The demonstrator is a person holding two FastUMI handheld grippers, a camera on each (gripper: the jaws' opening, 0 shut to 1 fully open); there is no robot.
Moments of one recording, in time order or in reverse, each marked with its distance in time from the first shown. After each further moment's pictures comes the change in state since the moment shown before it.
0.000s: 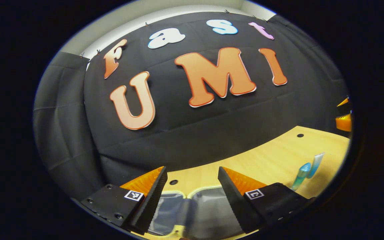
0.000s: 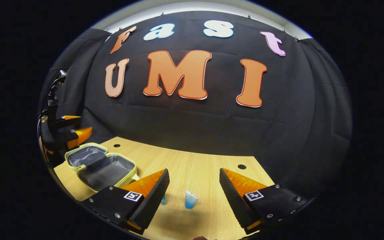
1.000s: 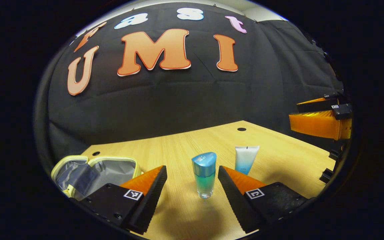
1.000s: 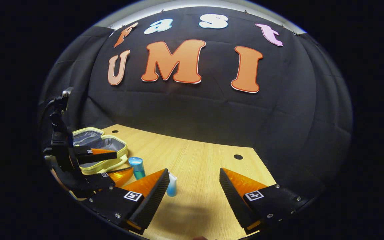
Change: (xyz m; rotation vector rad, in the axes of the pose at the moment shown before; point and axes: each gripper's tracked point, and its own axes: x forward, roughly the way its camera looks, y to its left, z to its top) left arm -0.016 -0.268 -0.091 -0.166 0.109 -0.360; right arm 0.006 -0.053 -0.075 -0.029 0.036 0.036
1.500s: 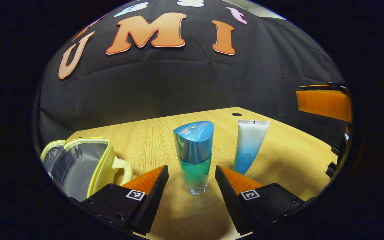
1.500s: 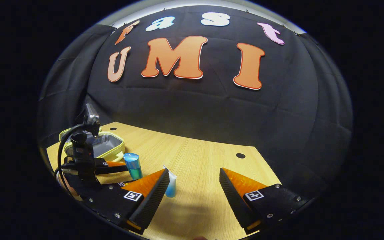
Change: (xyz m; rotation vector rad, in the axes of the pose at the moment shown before) left arm 0.055 -0.017 -0.054 -0.033 0.091 -0.074; right arm 0.024 0.008 -0.019 -0.012 0.000 0.002
